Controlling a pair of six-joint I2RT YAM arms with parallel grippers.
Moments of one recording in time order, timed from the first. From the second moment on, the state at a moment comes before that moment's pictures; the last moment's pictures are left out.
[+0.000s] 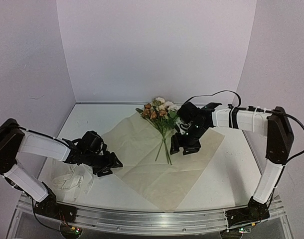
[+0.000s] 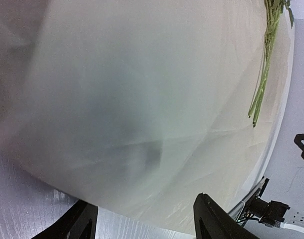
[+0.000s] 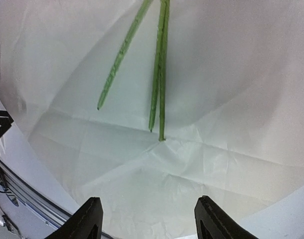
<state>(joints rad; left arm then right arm) -0.69 1.48 0.58 -0.04 0.30 -1.05 0.73 1.82 1.41 -0.84 -0.20 0.55</state>
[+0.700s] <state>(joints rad) -0.73 1.51 0.52 0.13 0.27 -1.26 0.89 1.59 1.16 -0.84 -0.06 0.33</state>
